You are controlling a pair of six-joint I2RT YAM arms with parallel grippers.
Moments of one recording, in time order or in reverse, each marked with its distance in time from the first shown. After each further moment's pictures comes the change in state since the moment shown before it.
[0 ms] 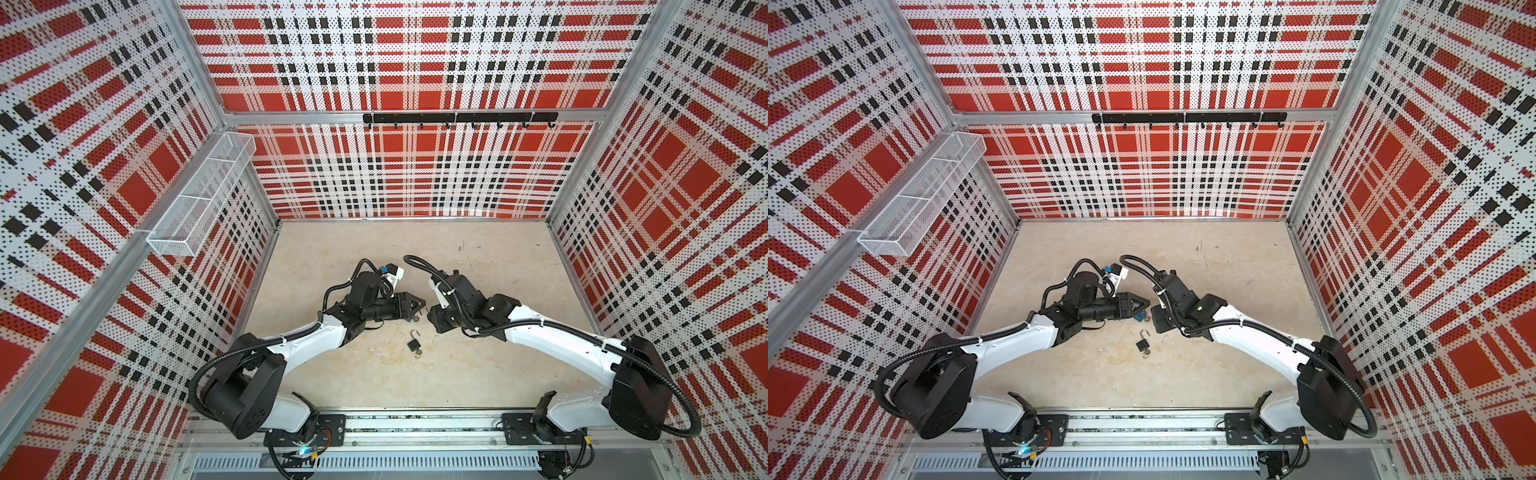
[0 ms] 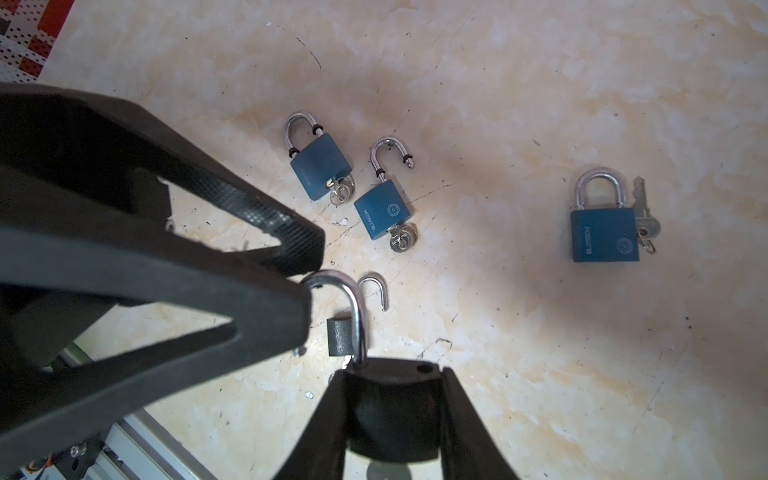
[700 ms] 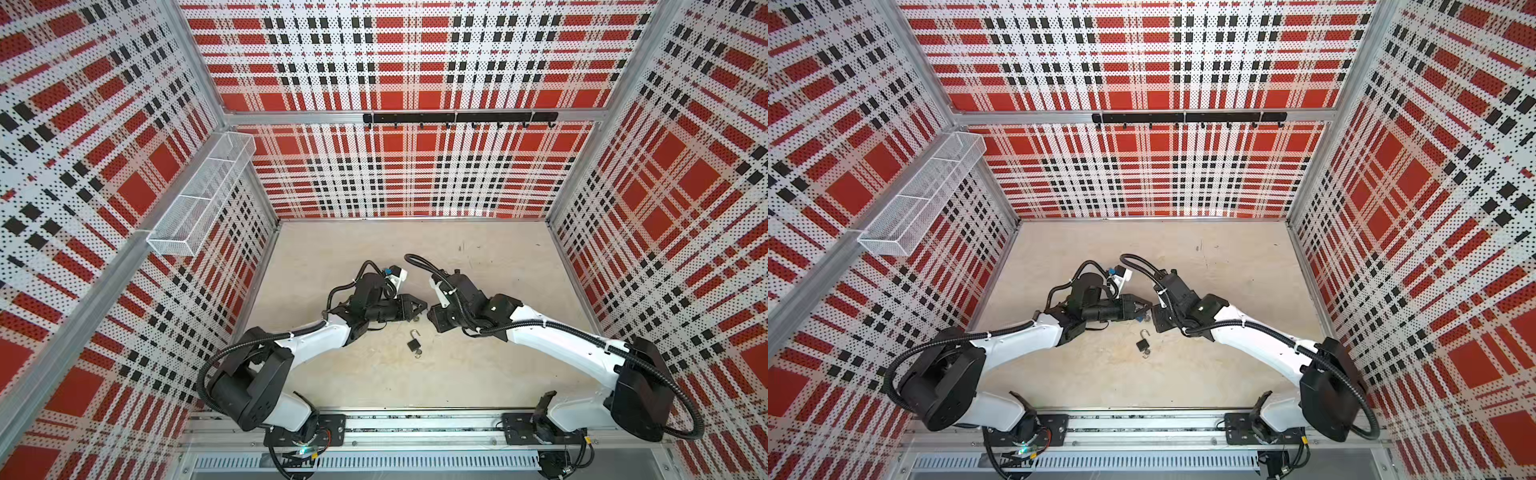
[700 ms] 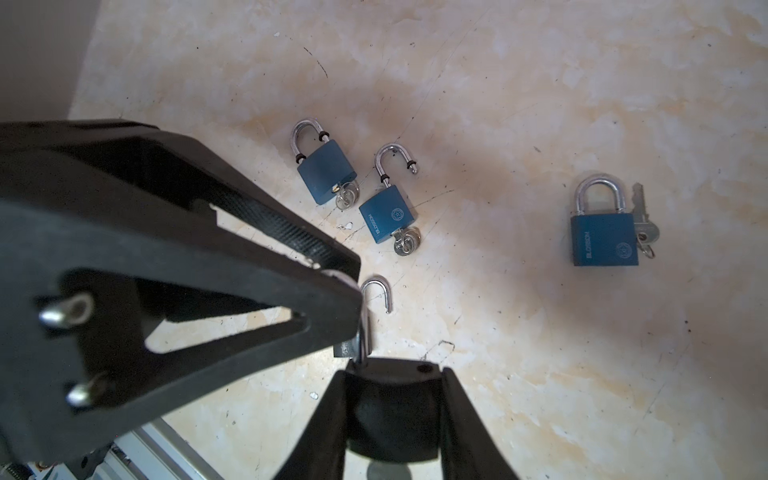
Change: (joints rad) left arm -0.018 0.041 0.000 0.038 0.002 -0.015; right arm 0.000 -0.012 0.002 0.005 -0.003 0.000
